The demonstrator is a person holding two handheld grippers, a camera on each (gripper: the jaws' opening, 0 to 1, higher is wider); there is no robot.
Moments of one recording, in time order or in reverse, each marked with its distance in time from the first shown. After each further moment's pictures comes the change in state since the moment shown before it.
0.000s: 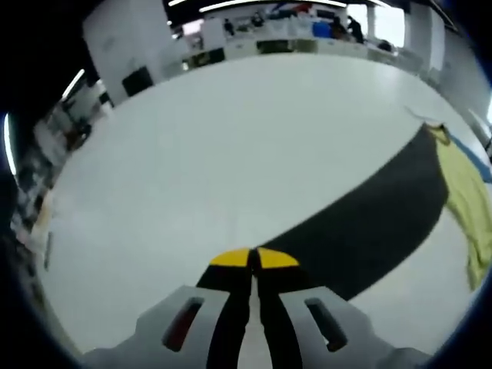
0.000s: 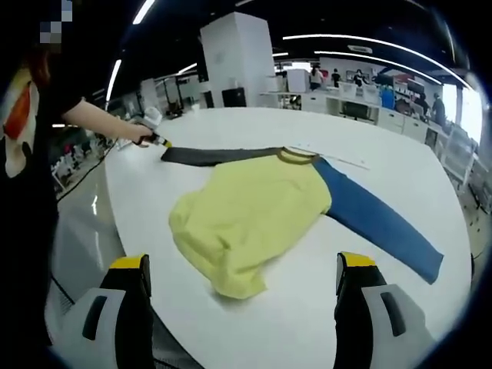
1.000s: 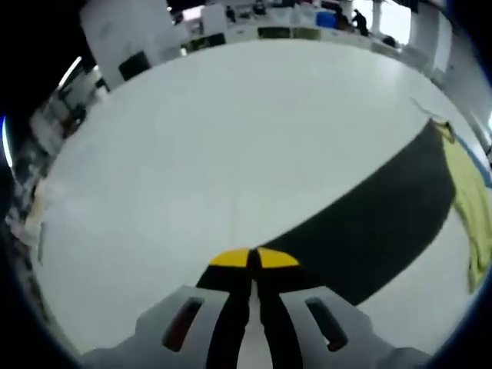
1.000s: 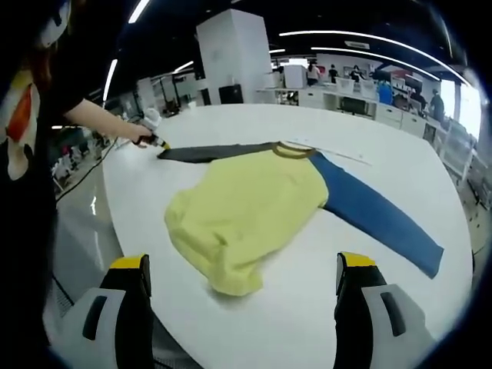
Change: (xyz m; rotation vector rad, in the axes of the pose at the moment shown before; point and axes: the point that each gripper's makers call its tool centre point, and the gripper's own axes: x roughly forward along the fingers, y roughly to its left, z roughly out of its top) left arm 0.017 0.005 -0.017 -0.042 0.076 -0.025; right arm 0.002 -0.001 -0.006 0.016 0.012 -0.009
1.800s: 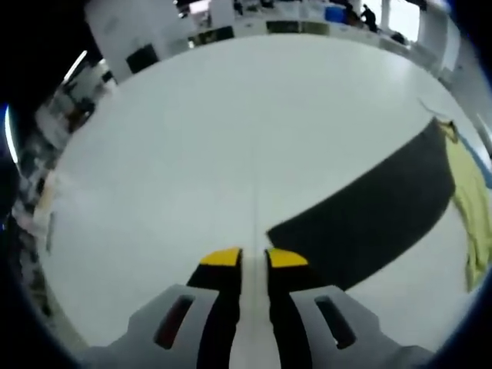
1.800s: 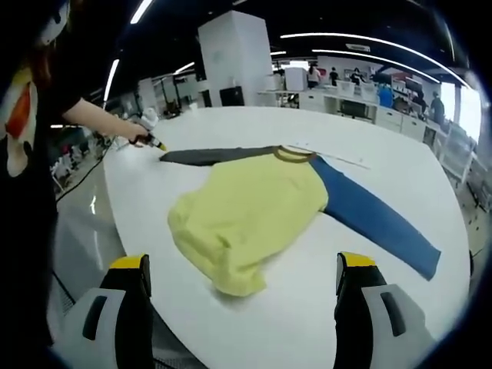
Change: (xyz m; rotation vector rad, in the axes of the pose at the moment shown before) left arm -0.026 0.024 -0.013 -0.015 0.049 0.042; right arm -0.005 0.005 0.009 -0.012 -0.012 -0.001
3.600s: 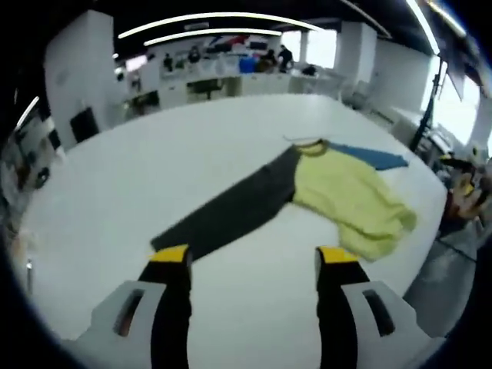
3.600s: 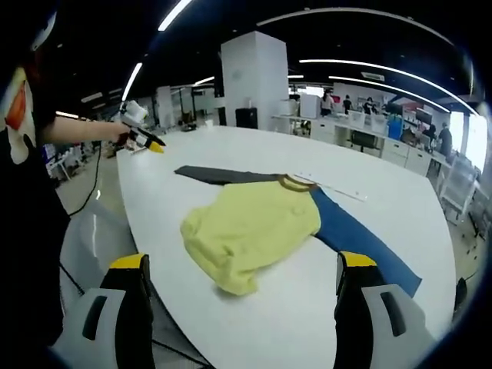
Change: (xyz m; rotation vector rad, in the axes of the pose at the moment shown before) left arm -0.220 -0.189 -0.018 0.223 -0.331 -0.413; right arm -0.062 0.006 0.017 -0.116 -0.116 0.034
